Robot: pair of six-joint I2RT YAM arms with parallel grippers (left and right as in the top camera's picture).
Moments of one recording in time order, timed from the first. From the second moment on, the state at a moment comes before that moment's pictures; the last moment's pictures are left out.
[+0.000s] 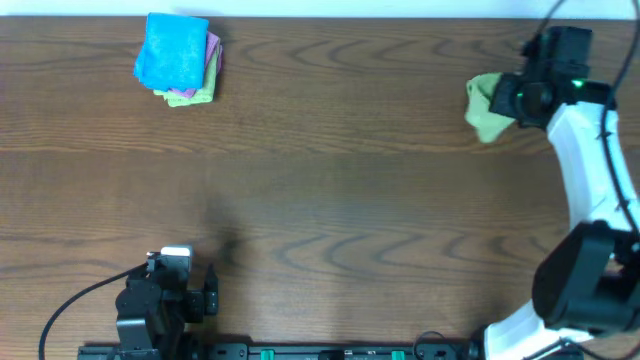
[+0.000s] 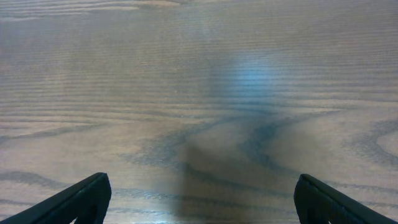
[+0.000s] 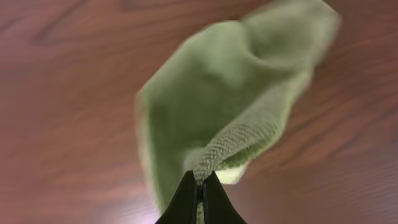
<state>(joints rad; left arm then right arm) 0.03 0.01 0.33 -1.02 0.02 0.12 -0.11 1.78 1.51 -0.76 -0.05 0.14</state>
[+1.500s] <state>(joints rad) 0.03 0.01 0.33 -1.02 0.02 0.12 0.68 1.76 1.38 -0.75 0.02 0.23</state>
